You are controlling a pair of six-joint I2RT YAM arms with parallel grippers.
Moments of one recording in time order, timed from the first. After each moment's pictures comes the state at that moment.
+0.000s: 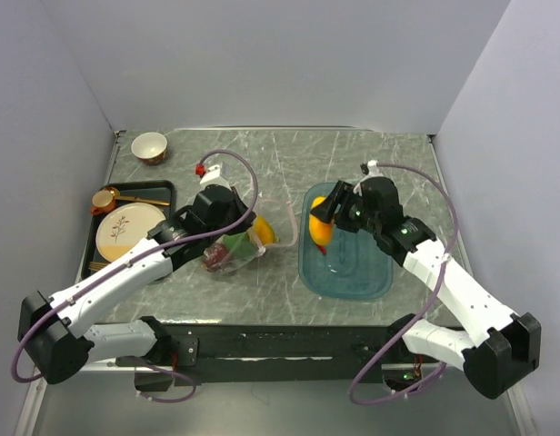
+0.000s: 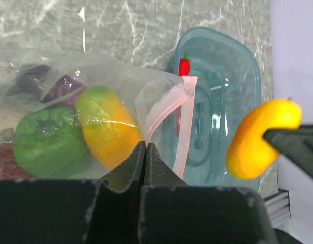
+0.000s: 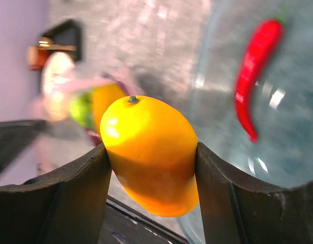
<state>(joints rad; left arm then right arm) -0.76 1.16 1.00 -0.35 -0.27 -0.85 0.47 1.06 0.91 -0.39 -0.08 0.73</state>
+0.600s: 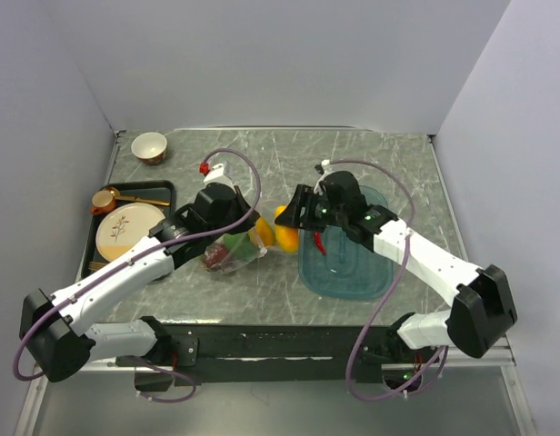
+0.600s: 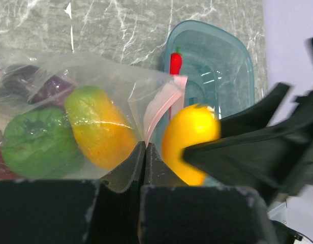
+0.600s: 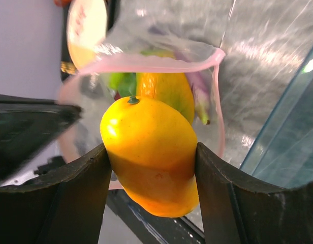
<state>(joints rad) -0.76 1.18 1.01 -0.35 -0.22 -0.83 0.61 1.32 1.00 -0.25 -0.26 0.74</state>
